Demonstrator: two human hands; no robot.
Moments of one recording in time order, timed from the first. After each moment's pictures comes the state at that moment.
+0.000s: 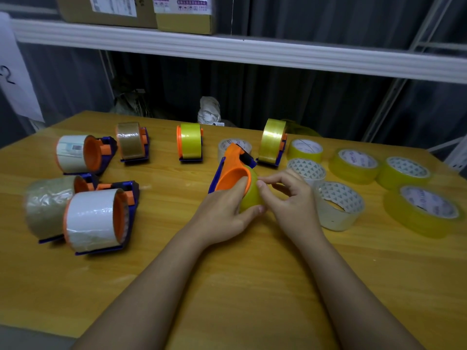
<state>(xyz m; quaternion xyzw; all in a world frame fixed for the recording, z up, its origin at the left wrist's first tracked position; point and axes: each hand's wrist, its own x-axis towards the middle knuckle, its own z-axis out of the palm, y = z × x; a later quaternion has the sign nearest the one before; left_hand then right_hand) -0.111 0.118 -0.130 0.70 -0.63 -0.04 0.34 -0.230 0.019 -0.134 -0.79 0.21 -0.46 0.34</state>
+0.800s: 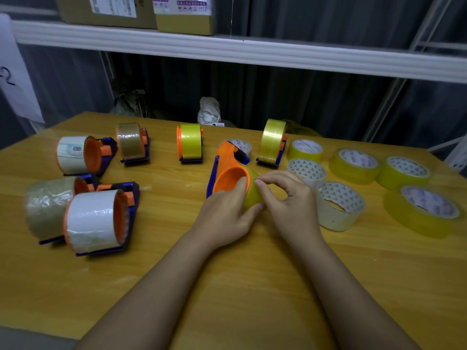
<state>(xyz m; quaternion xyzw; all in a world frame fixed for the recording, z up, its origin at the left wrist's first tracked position) -0.118 0.116 -0.134 0.72 -0.61 0.01 0.33 -0.228 0.026 -0.133 -0.81 0.21 -0.49 0.25</state>
